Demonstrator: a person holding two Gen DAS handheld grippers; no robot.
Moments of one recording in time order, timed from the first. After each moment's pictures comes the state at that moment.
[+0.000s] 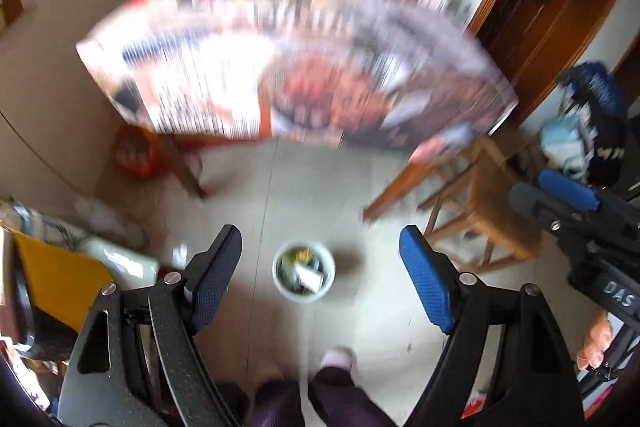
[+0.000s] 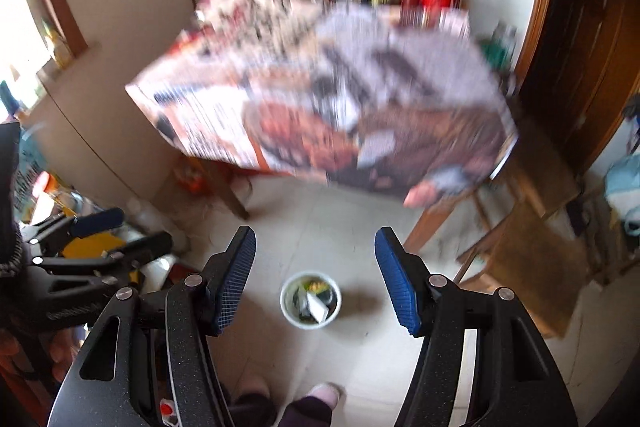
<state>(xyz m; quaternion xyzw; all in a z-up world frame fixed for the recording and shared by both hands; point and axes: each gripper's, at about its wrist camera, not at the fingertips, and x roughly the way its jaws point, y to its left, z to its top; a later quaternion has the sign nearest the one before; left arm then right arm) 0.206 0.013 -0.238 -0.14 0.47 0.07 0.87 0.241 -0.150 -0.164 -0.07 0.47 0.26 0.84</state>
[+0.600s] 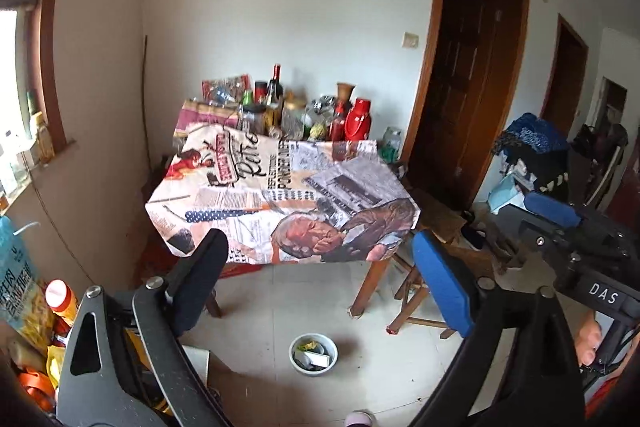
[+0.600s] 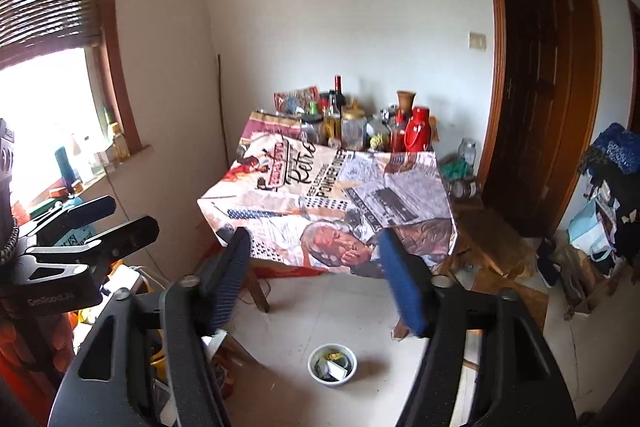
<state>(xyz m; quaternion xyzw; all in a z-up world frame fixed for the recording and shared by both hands) 0.007 0.022 -0.011 -0.07 0.25 0.02 0.96 0.066 -0.149 0.030 -0.02 0.28 0.24 0.93</state>
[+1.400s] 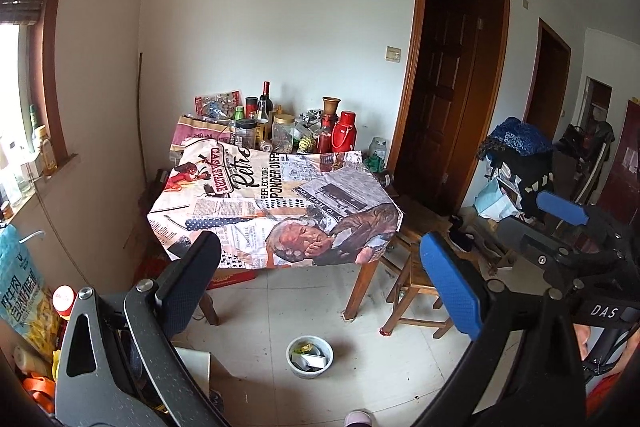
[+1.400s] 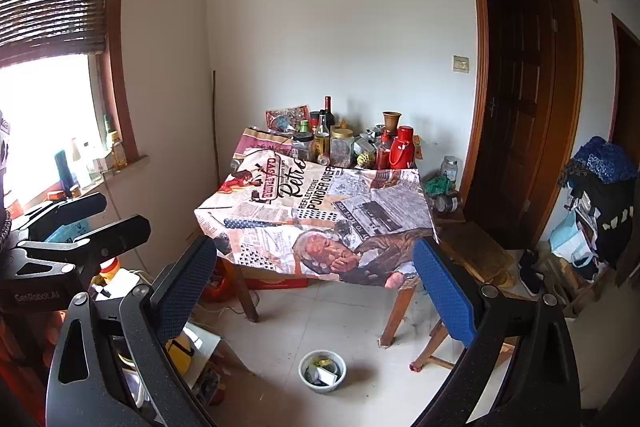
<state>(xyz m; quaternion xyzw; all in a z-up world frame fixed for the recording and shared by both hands) -0.043 0.018 0.009 -0.06 0.23 0.00 0.97 0.015 -0.149 0.051 -0.03 0.25 0.21 0.94</state>
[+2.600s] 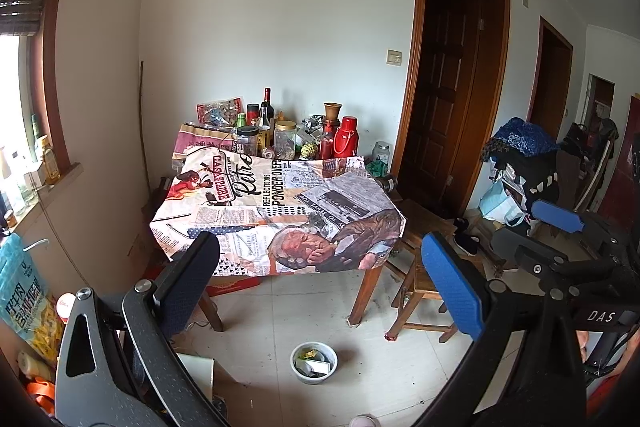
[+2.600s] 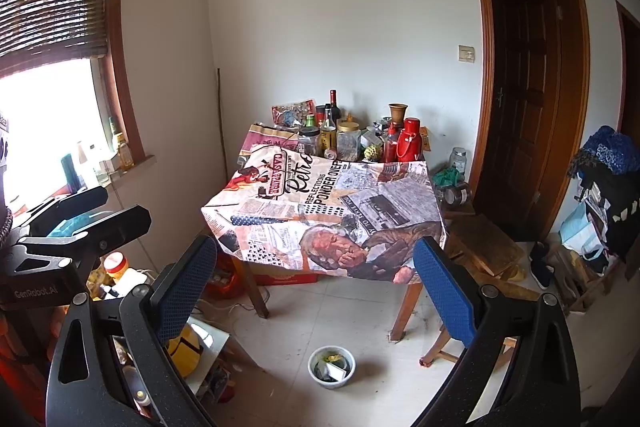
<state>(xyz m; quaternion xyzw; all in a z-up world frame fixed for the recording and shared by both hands) -0.040 0.007 0.015 -0.05 0.23 0.01 0.97 0.023 -0.157 0.053 -0.02 0.27 0.23 0.94</state>
